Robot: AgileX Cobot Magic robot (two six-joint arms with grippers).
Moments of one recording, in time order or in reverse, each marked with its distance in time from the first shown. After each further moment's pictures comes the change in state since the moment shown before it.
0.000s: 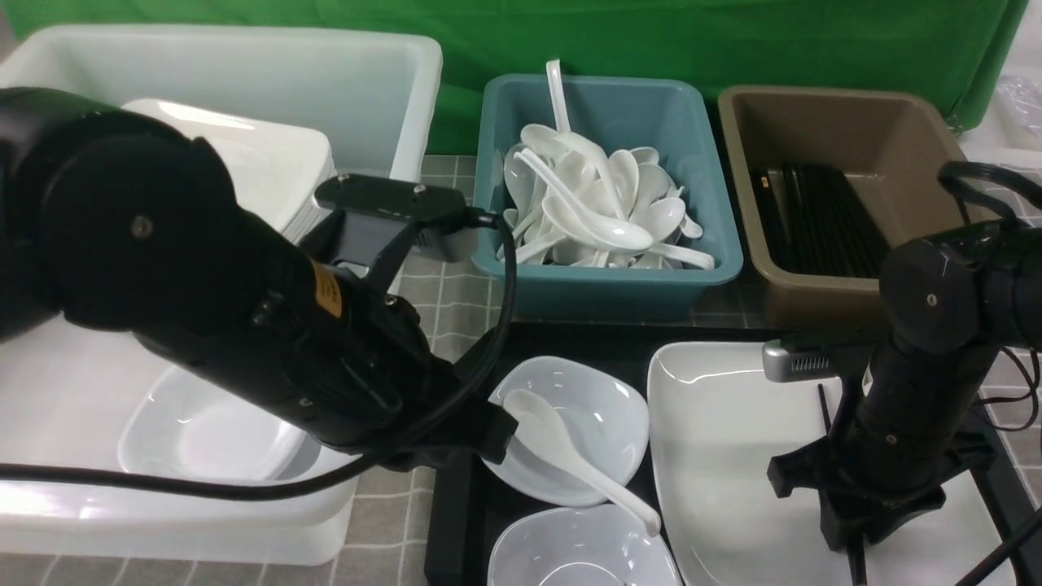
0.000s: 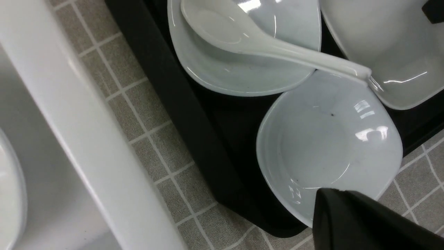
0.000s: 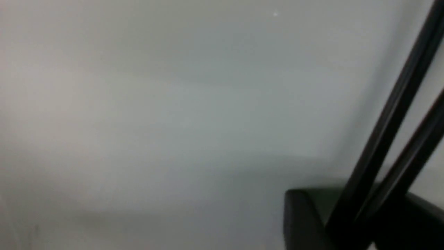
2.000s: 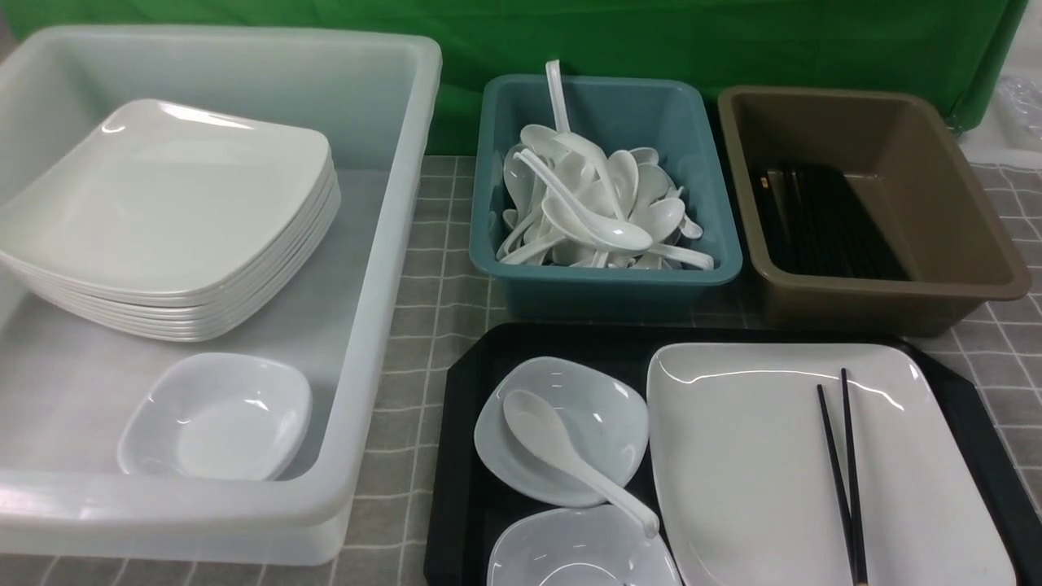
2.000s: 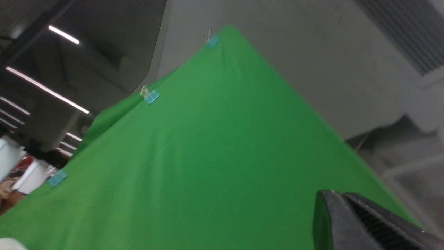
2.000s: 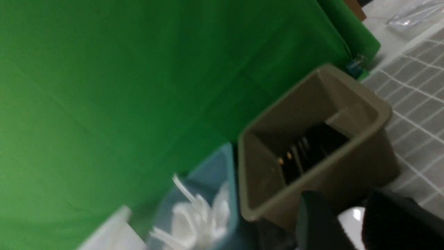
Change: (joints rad) right arm -0.353 -1.773 1.019 0.423 -1.018 0.156; left arm 0.621 -1.337 1.005 -0.250 -1.556 -0.302
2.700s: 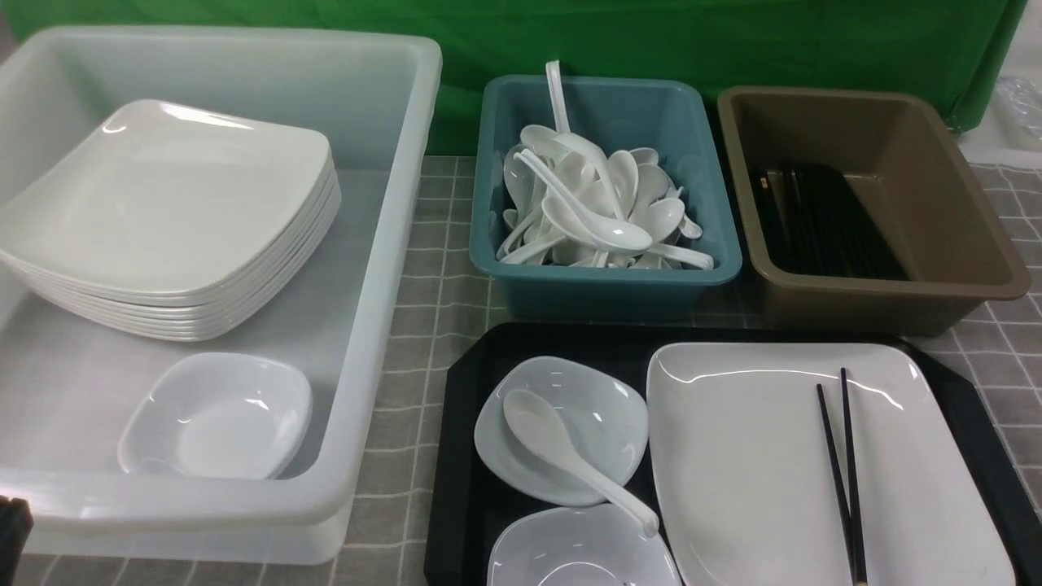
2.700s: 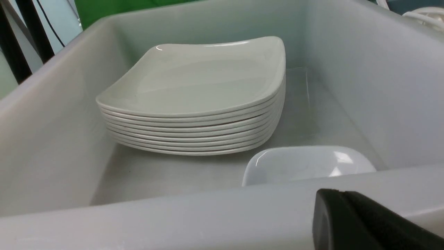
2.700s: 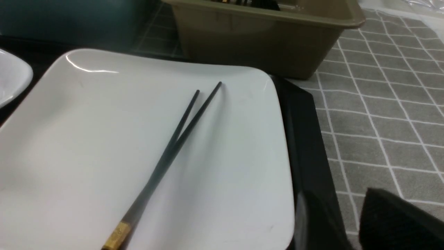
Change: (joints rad) right arm -0.003 0.000 0.000 -0.336 0.448 -0.549; left arm 0.003 -0.007 0.072 0.390 0.829 0.549
